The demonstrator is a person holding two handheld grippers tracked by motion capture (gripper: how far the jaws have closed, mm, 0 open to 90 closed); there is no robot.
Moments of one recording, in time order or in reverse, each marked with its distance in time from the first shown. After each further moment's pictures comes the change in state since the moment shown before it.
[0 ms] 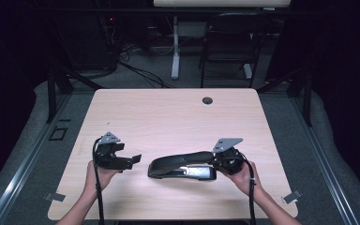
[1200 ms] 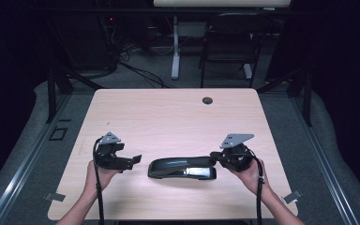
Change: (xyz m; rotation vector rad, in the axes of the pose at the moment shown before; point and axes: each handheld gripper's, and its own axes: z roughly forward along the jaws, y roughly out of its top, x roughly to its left) left arm -0.001 0.000 0.001 0.002 0.014 0.008; right arm -0.003 0.007 -0.028 -0.041 -0.023 0.024
